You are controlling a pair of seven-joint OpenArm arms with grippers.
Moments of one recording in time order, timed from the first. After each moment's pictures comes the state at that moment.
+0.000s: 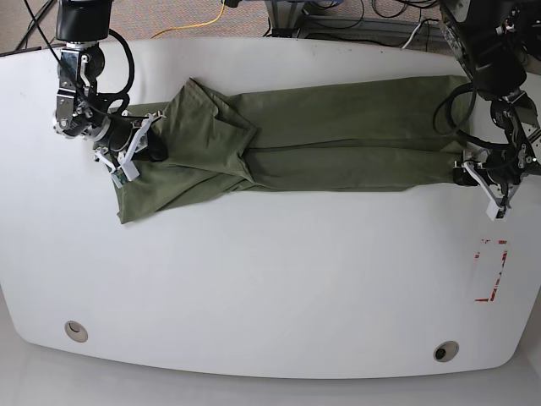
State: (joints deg) left arm -12.9 -20.3 -30.0 65.5 -13.4 -41.6 59.9; right arm -7.0 23.7 9.3 77.5 27.9 41.0 -41.2
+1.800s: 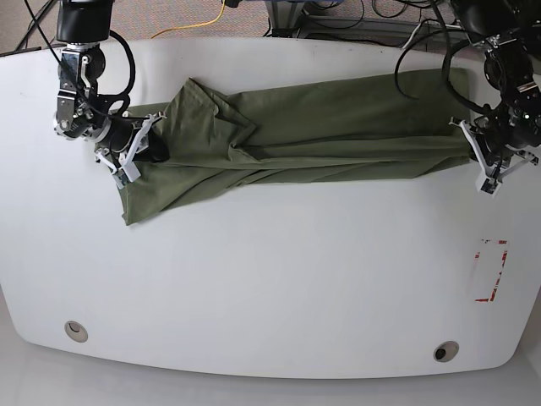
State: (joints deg) left arm 5.8 -18.5 -28.1 101.7 -14.2 -42.0 71.4; right arm -6.5 23.6 9.2 77.5 27.7 41.2 -41.7
